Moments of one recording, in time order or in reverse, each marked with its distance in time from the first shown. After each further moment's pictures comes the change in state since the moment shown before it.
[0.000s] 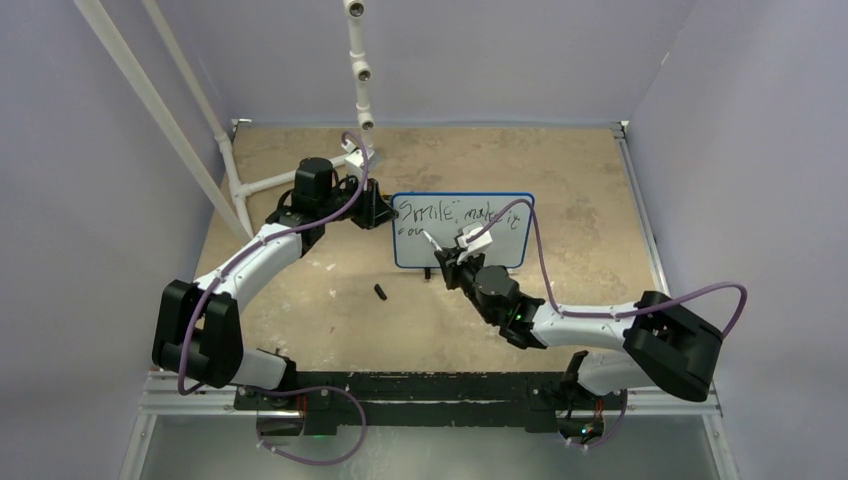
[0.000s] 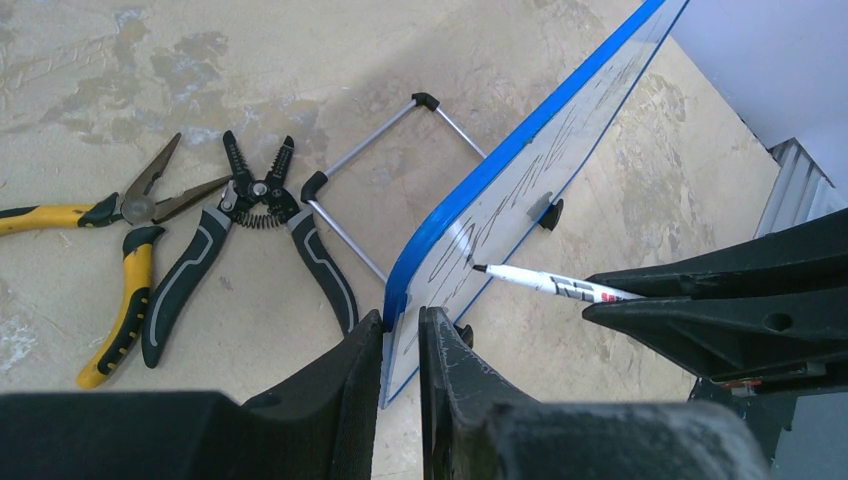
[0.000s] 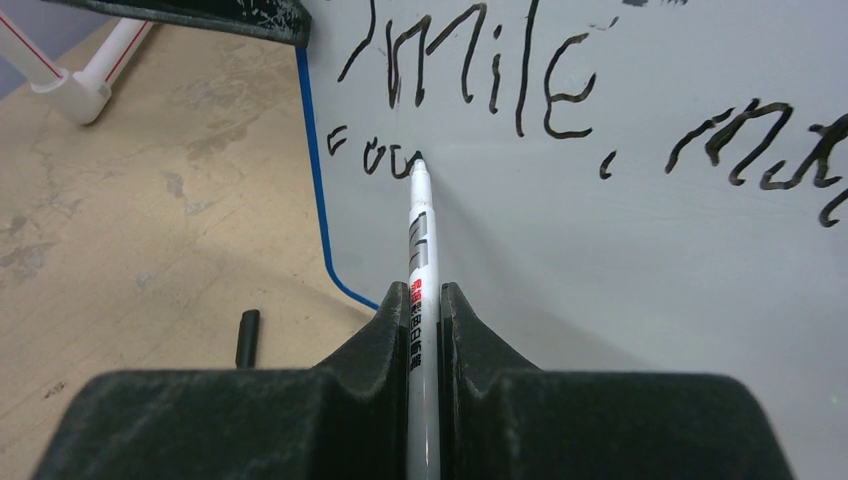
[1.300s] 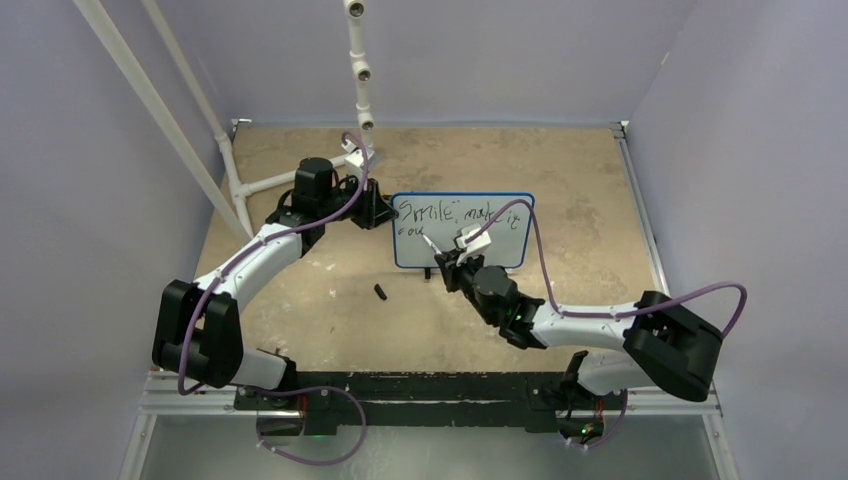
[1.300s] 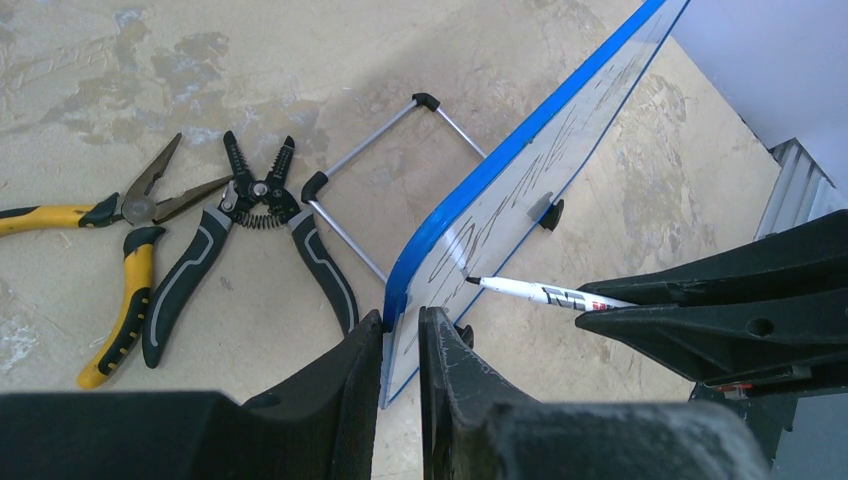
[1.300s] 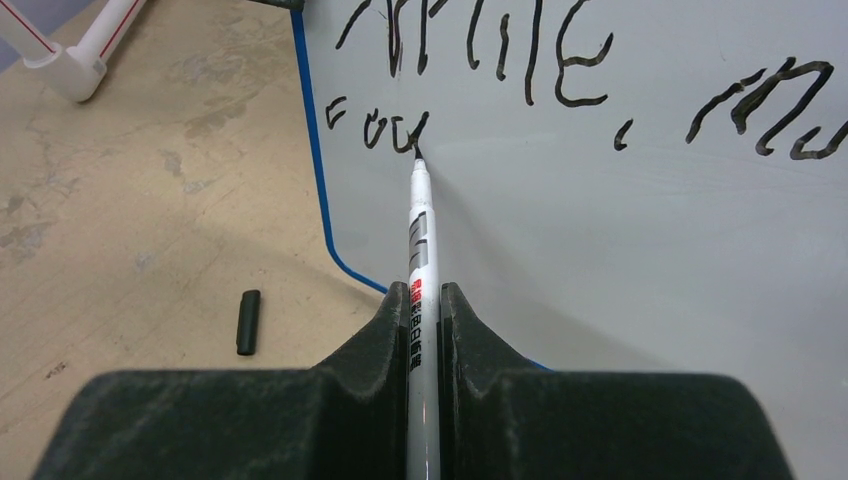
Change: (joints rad) left arm -0.001 0.000 0.000 0.001 -0.002 0.000; right arm -0.001 -0.004 -0.001 -0.035 -0.009 0.027
